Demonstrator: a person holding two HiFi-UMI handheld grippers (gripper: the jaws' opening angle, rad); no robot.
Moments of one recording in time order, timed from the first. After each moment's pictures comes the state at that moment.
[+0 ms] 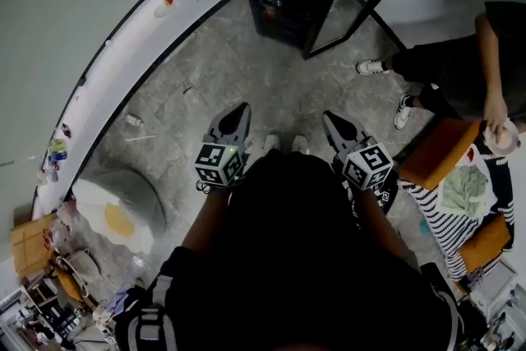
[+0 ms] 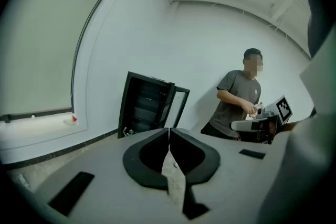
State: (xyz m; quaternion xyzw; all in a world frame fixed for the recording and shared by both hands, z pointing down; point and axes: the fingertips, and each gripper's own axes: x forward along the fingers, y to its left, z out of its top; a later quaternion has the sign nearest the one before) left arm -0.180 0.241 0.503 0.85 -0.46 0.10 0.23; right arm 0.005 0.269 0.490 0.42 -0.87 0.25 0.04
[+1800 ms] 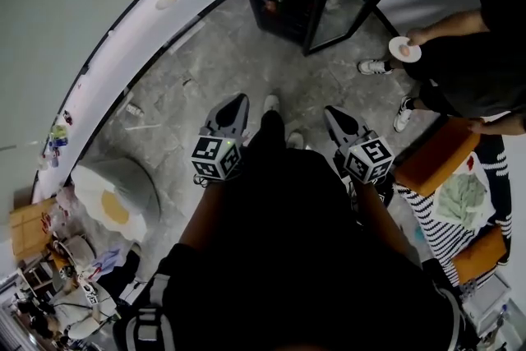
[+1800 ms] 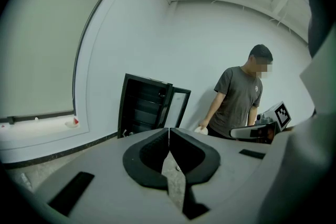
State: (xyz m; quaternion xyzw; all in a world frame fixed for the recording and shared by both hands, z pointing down) left arm -0.132 0.235 0.493 0.84 -0.49 0.10 0.22; right arm 0.061 0.262 0.512 0.40 -0.88 0.27 0.05
